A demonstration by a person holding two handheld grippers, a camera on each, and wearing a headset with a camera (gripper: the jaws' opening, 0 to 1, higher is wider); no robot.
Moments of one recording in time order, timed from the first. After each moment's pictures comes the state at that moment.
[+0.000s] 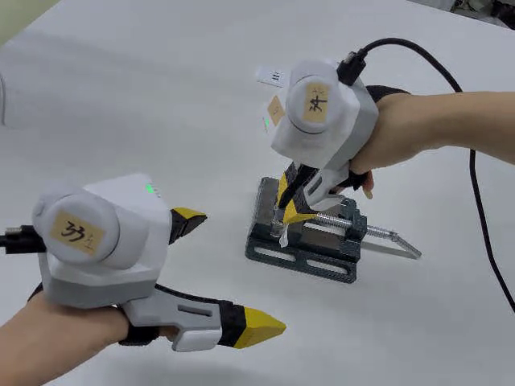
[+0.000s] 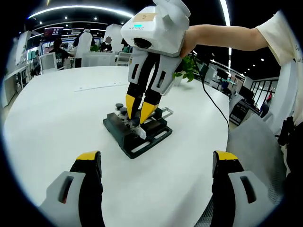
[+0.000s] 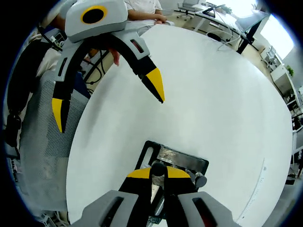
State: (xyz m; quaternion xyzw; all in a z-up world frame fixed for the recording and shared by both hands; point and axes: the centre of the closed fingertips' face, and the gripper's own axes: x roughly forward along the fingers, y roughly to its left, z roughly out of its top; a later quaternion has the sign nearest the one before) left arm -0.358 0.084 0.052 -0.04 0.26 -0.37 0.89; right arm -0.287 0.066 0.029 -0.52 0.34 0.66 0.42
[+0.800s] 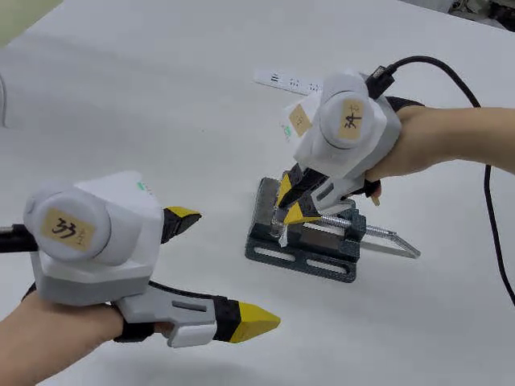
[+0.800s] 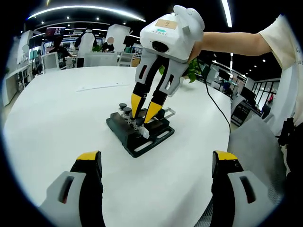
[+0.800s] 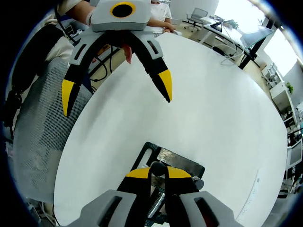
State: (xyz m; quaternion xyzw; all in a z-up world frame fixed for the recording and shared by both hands) left arm -0.356 0.088 0.053 -0.04 0.26 -0.37 0.89; right arm -0.283 0.066 0.029 -0.53 0.27 0.69 0.41
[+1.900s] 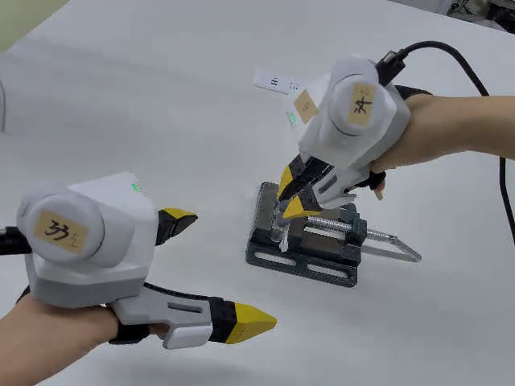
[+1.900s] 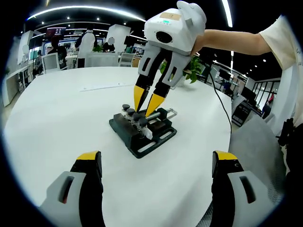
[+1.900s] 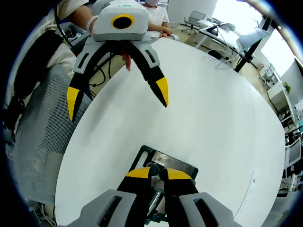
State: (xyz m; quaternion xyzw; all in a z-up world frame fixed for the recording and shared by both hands) left arm -0.353 0.093 0.058 -0.04 0.26 -0.37 0.89; right arm -0.279 0.072 0.047 -0.51 0.27 0.70 0.43
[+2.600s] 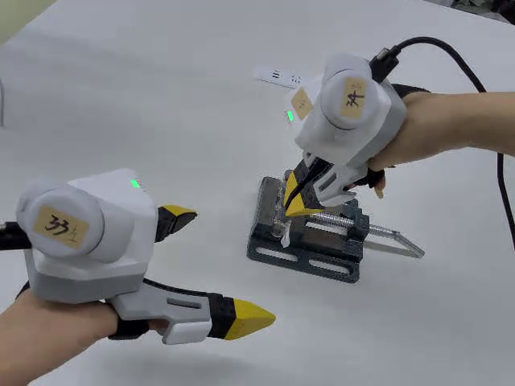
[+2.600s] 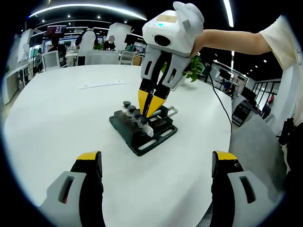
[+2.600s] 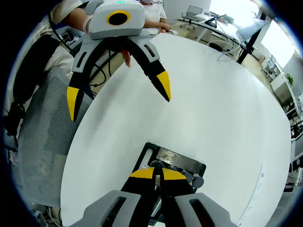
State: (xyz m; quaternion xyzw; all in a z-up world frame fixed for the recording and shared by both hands) left arm -0.353 0.095 0.052 -0.04 0.27 -0.37 0.89; right arm -0.285 0.066 0.034 -0.51 0.30 0.69 0.42
